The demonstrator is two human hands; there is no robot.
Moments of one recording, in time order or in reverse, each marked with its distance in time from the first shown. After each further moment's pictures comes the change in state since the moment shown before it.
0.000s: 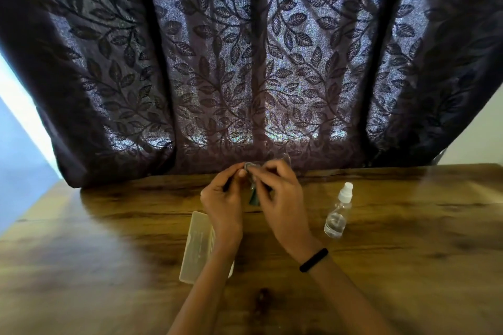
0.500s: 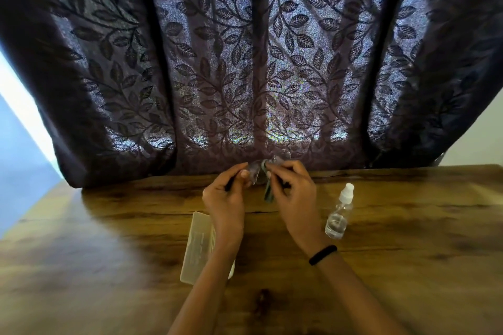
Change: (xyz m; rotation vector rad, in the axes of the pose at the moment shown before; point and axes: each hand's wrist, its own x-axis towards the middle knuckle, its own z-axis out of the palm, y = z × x) left_hand 0.004 0.000 0.003 0.005 0.005 -0.023; right_hand 0.002 0.017 -0.007 0.030 0.072 0.105
